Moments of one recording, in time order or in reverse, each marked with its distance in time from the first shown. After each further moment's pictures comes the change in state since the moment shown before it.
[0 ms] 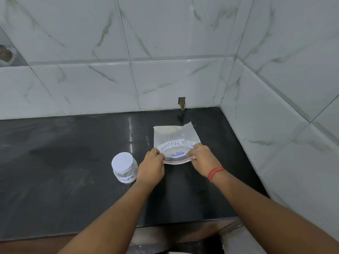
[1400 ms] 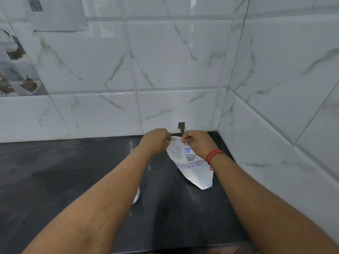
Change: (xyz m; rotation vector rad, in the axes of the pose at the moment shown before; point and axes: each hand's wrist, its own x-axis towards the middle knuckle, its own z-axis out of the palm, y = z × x) left_hand 0.097 0.046 -0.147 0.178 0.008 0.191; right_hand 0.045 -0.060 -0.131 0.308 0.179 -0.033
